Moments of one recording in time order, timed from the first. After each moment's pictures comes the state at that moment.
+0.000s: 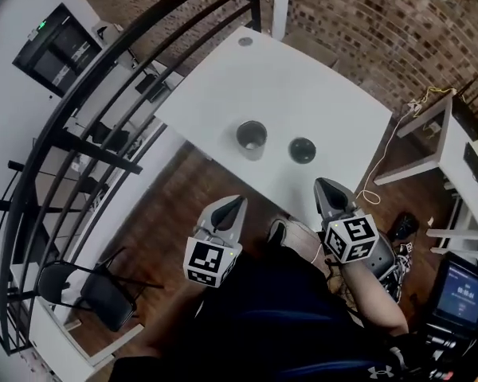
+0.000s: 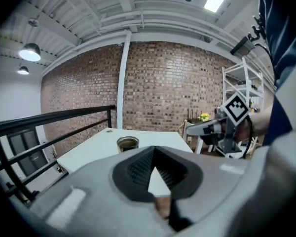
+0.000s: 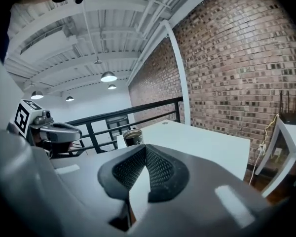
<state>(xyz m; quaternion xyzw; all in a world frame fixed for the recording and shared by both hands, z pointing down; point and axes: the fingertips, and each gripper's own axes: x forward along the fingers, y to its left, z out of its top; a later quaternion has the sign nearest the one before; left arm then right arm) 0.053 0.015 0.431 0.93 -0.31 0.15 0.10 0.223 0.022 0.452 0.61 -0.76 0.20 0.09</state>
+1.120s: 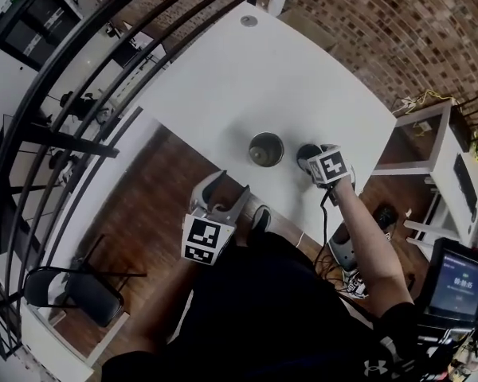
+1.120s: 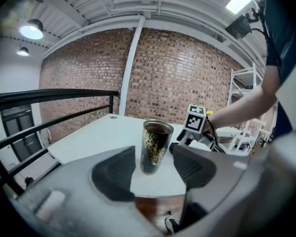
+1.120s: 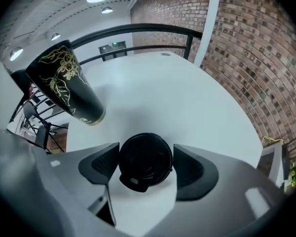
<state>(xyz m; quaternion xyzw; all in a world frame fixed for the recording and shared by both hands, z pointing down) 0.033 -0.097 0.515 0.92 -0.30 0.18 0.16 0.279 -0.106 0.666 0.49 -0.64 0.36 0.48</state>
